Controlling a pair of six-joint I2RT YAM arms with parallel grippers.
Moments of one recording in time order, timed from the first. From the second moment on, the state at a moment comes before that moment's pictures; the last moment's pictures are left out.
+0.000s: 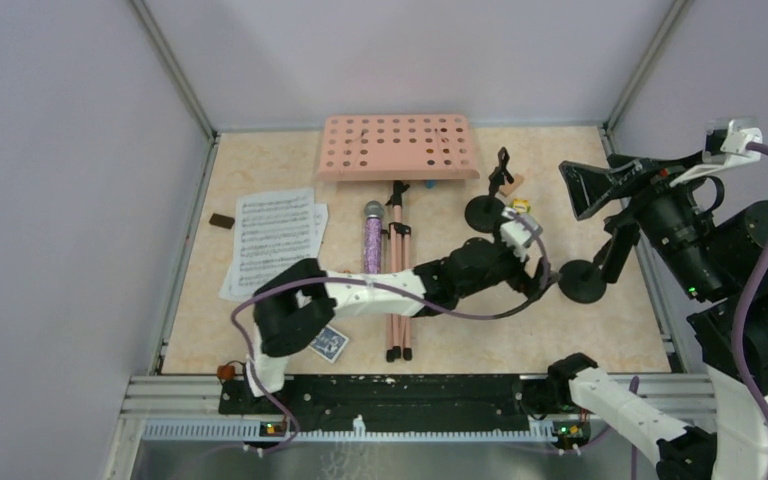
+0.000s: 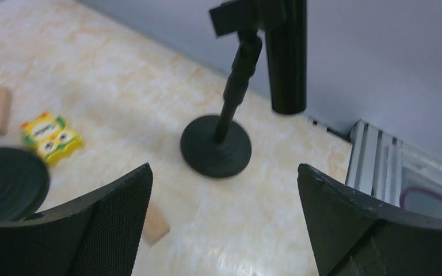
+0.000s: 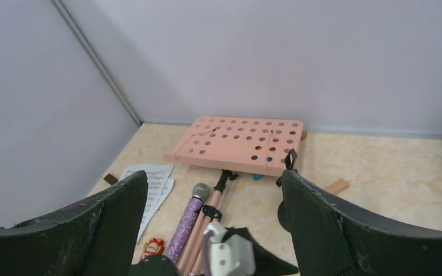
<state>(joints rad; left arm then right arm) -1.21 1.88 1.28 0.53 -0.08 -0.24 0.40 0.80 1.67 -0.75 0.05 0.26</state>
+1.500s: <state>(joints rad) -1.24 1.39 0.93 0.27 -0.35 -0.32 -0.25 0.99 1.23 -0.91 0.26 0.20</state>
